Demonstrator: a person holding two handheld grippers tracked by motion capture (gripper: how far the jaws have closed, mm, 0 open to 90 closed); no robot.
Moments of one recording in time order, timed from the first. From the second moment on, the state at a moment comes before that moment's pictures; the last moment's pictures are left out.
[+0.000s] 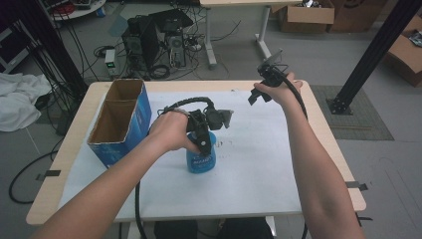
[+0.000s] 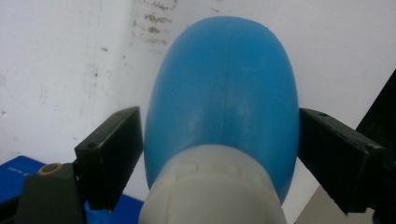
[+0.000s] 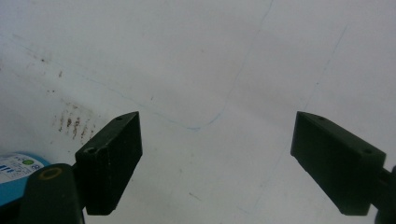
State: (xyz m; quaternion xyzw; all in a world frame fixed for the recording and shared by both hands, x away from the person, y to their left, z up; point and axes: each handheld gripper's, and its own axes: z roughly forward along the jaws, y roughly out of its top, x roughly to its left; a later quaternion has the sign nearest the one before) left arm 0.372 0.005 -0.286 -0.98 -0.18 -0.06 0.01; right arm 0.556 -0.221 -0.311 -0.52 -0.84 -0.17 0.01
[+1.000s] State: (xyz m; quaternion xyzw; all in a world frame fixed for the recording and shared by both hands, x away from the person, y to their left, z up) left arm 0.377 0.005 -0.287 -0.98 -0.18 -0.05 0.01; right arm 0.557 -0.225 -0.311 -0.52 -0.84 -0.17 0.01
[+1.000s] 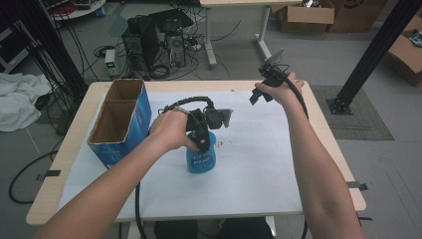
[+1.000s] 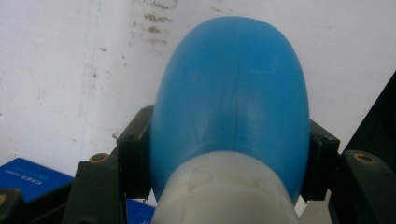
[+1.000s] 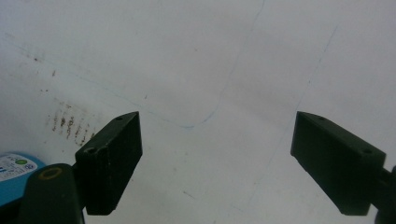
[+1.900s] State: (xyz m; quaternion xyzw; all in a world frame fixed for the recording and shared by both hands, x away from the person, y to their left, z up) left arm 0.378 0.005 -0.284 -0.98 -0.20 -0.05 0.02; right arm 0.557 -0.224 -0.311 -0.52 -0.84 -0.17 0.01
